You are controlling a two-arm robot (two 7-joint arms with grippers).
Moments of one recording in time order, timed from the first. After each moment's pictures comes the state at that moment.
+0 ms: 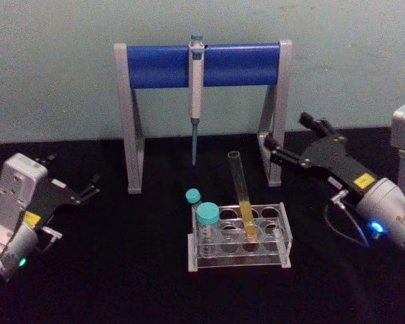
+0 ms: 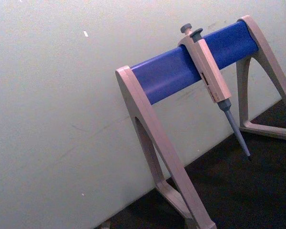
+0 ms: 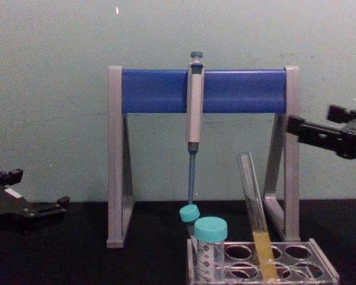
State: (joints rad) left arm -0.20 0.60 0.45 -1.41 -0.25 -0.12 0.03; right arm 0.19 0.46 -0.29 -1.56 0.47 -0.10 0.37
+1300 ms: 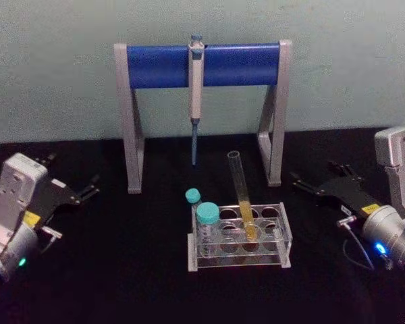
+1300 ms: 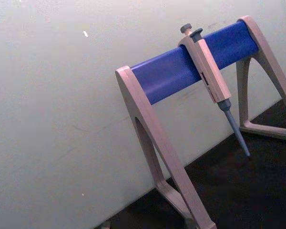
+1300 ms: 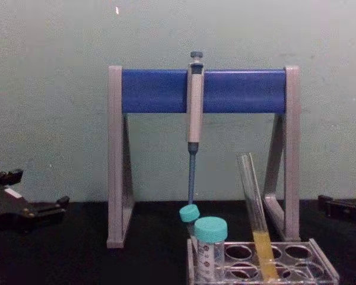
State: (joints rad) left arm -0.20 0.60 0.45 -1.41 -0.25 -0.12 0.03; right arm 0.15 0.42 -0.25 -1.49 0.39 0.14 0.21
